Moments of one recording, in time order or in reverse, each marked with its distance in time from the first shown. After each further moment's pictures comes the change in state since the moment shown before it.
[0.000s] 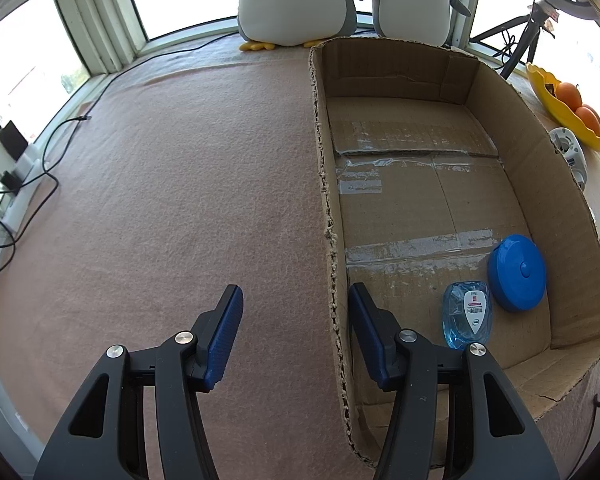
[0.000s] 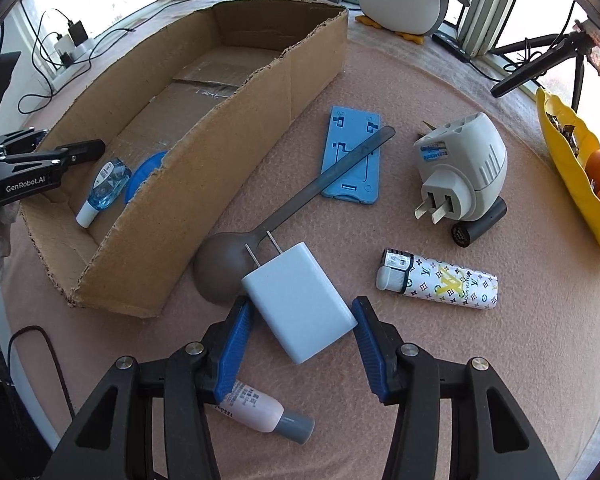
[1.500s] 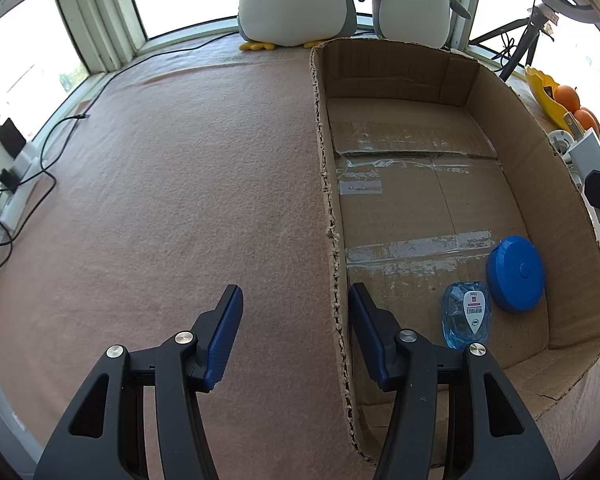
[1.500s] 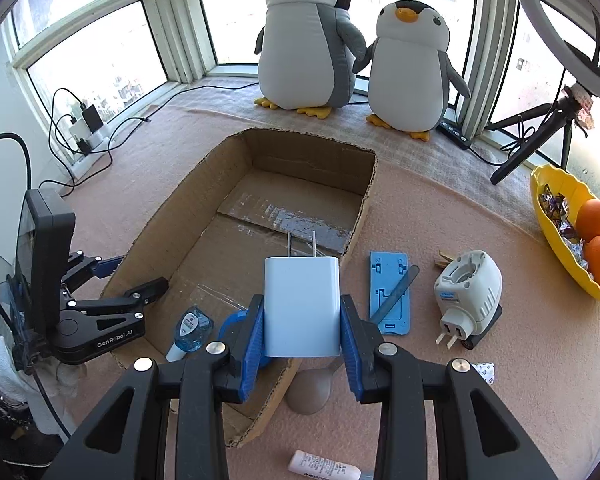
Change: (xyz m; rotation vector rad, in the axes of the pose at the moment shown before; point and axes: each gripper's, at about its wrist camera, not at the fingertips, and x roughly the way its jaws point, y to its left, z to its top) left arm 0.002 -0.002 0.000 -0.005 0.001 -0.005; right arm -0.060 0.037 0.074 0.086 -0.223 0.048
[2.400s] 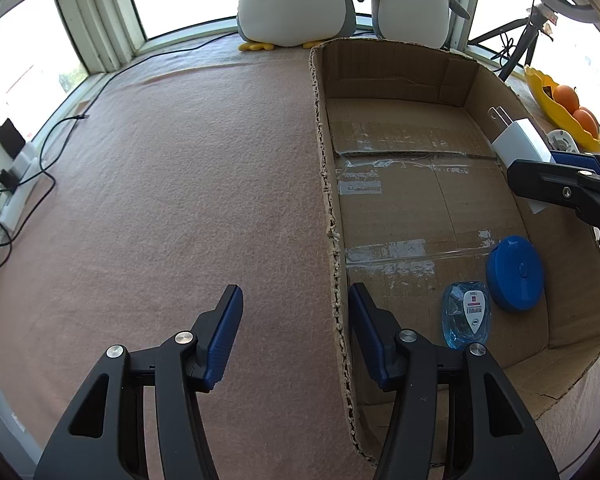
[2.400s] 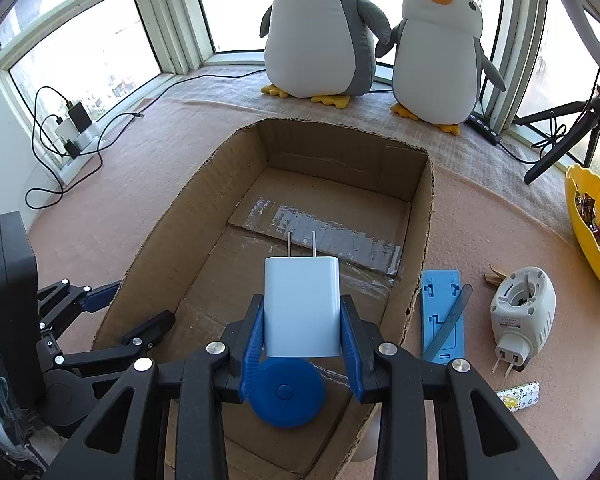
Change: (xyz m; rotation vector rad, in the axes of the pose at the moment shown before) left arm 0.000 -0.002 0.002 -0.001 0.000 -0.003; right arm 0.043 0.024 0.019 0.028 0.030 -0.014
